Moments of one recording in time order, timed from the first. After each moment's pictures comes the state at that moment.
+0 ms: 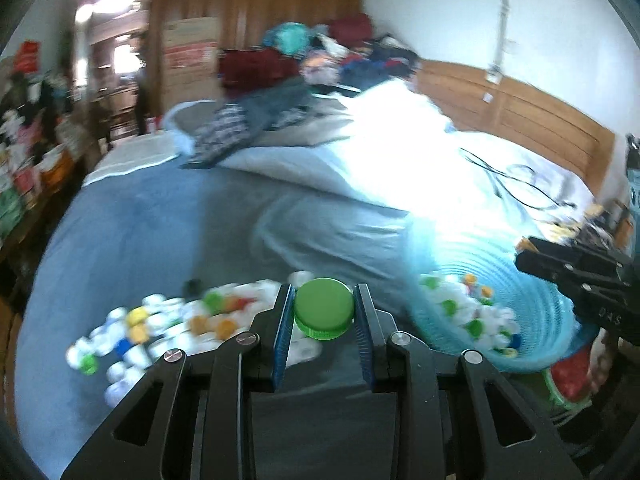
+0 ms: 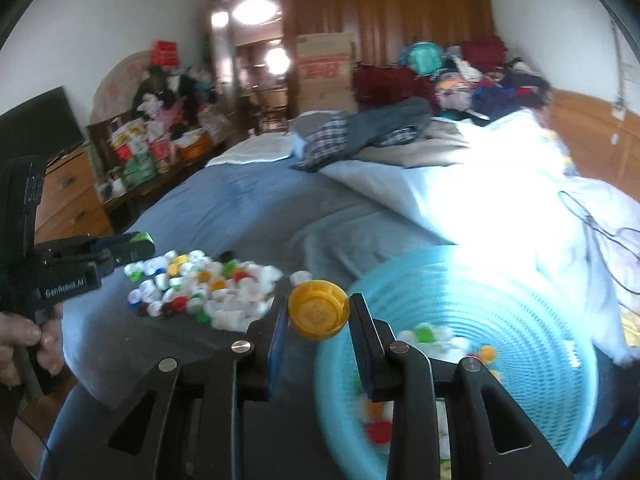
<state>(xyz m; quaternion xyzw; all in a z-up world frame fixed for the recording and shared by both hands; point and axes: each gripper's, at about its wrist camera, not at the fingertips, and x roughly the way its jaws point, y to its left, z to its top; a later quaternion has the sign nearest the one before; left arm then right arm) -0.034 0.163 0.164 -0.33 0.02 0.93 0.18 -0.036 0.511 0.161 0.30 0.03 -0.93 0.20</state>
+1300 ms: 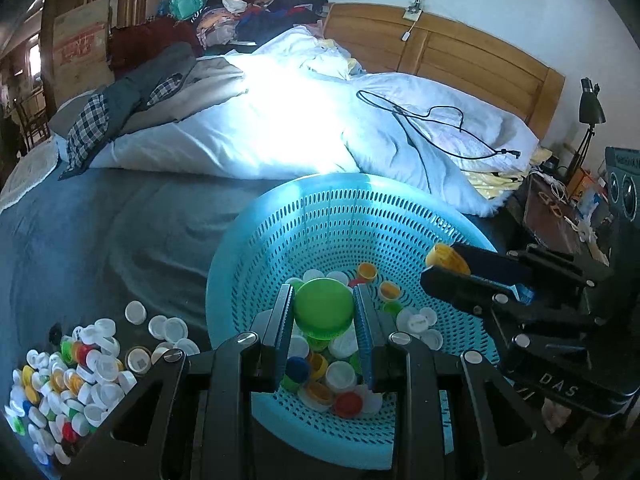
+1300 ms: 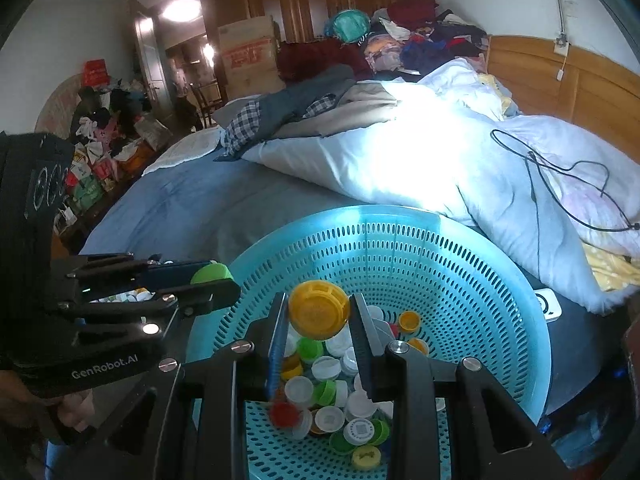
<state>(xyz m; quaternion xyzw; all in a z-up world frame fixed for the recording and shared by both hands) -0.082 0.338 0.152 -0.40 0.06 0.86 0.30 -0.080 0.607 0.141 0.36 -0.02 -0.93 0.13</state>
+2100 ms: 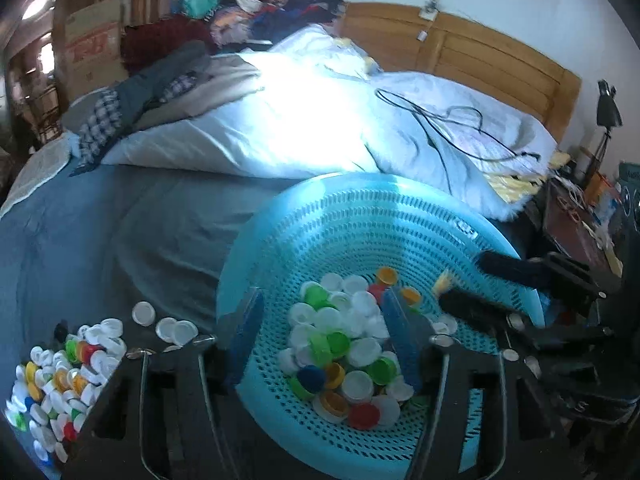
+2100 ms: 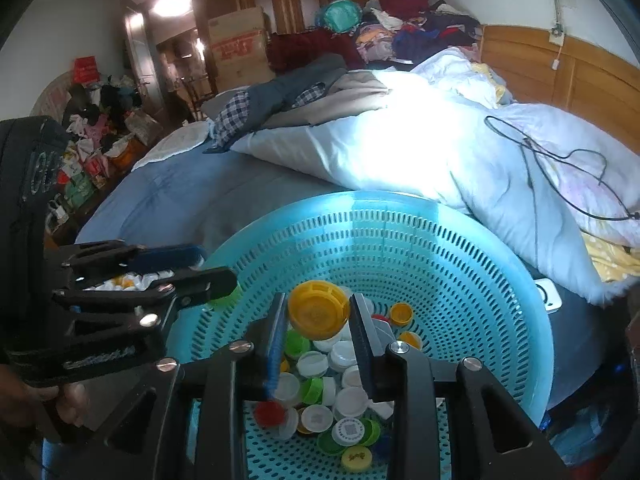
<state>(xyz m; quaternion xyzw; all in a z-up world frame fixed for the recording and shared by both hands) -0.092 0.331 0.141 -0.40 0.06 0.87 0.27 -0.087 0.612 0.127 0.37 -0.02 -0.92 0.10</state>
